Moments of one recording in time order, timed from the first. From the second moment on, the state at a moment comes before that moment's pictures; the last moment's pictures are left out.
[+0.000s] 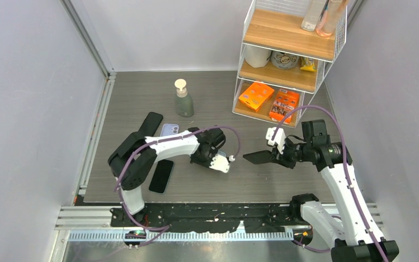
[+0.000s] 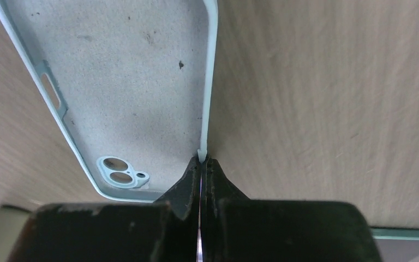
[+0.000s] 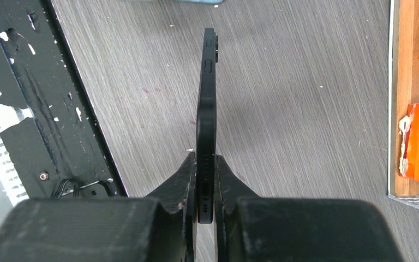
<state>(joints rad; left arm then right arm) -0.91 1.81 1.16 -0.76 0.00 1.03 0.12 0.83 0.89 -1.08 -0.67 -0.93</state>
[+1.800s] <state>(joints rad) -0.61 1.83 1.13 -0.59 -0.14 2.09 0.08 0.86 0.87 -1.05 -0.74 -0.94</state>
